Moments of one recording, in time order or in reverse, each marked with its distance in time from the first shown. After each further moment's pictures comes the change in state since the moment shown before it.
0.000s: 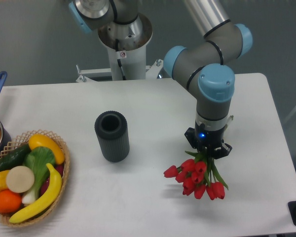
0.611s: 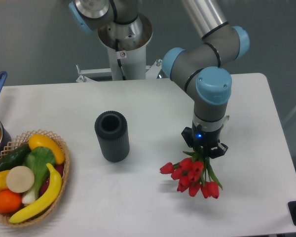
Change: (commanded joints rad) arm 0.000 -0.011 -0.048 0.002 -0.006 -0.006
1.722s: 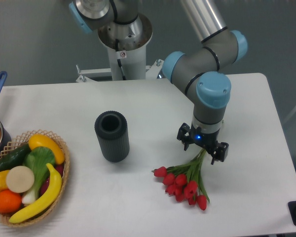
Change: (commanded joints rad) arm 0.025 0.003 0.011 0.037 -0.008 0.006
